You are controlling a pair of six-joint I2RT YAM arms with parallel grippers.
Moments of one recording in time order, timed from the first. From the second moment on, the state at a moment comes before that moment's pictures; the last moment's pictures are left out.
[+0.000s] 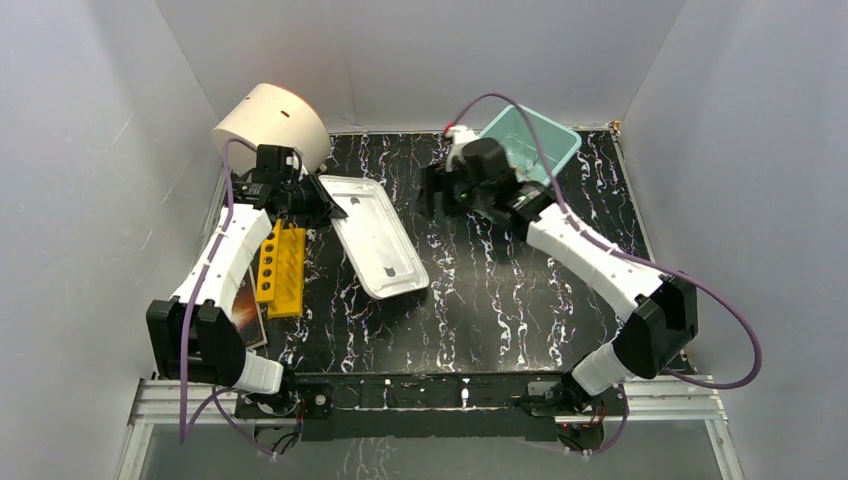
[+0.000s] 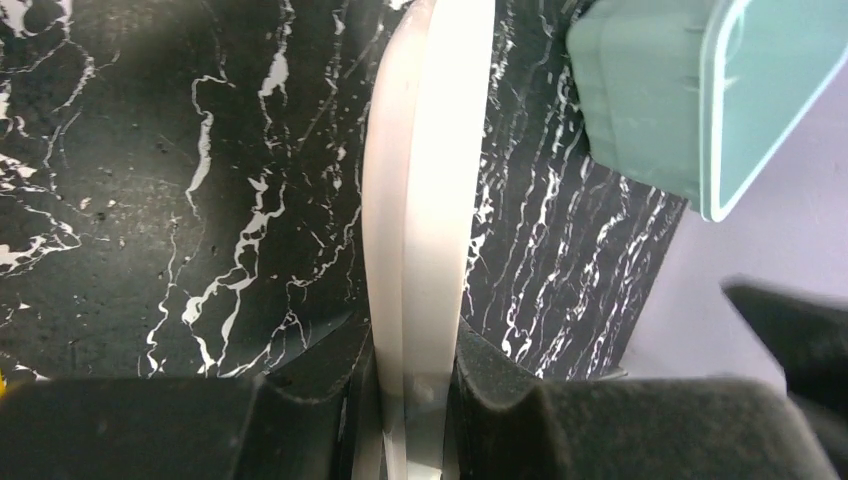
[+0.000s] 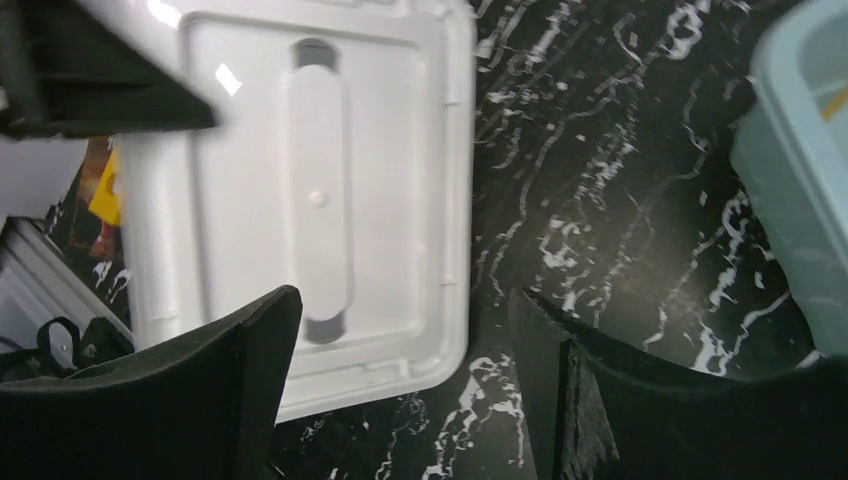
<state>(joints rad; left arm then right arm) -0.13 1.40 1.25 -0.73 0.34 -0.68 0.62 1.50 1.35 -0.41 -0.20 0.36</state>
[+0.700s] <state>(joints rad) -0.13 1.55 1.38 -0.82 0.23 -0.77 1.31 1.82 1.63 -0.59 0.56 0.13</state>
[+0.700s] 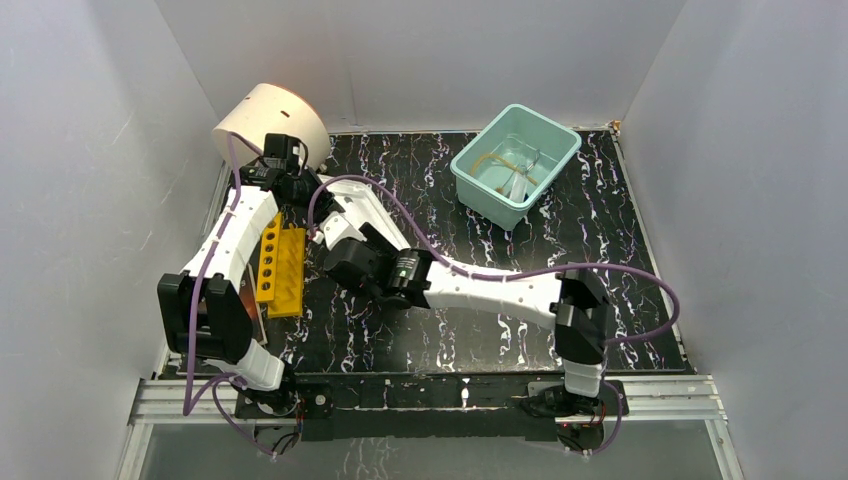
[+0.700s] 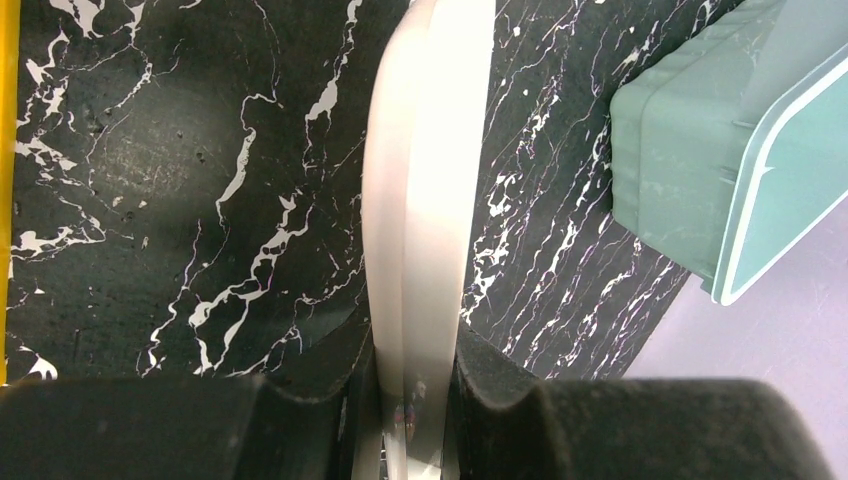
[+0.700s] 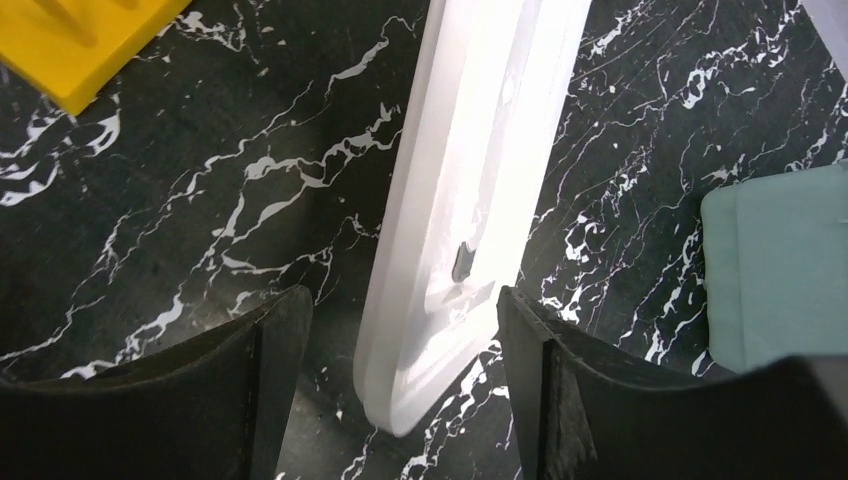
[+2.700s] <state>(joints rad) -0.07 1.52 1.55 -0.83 0.31 -0.65 0.70 1.64 1.52 -0.41 -0.12 0.37</state>
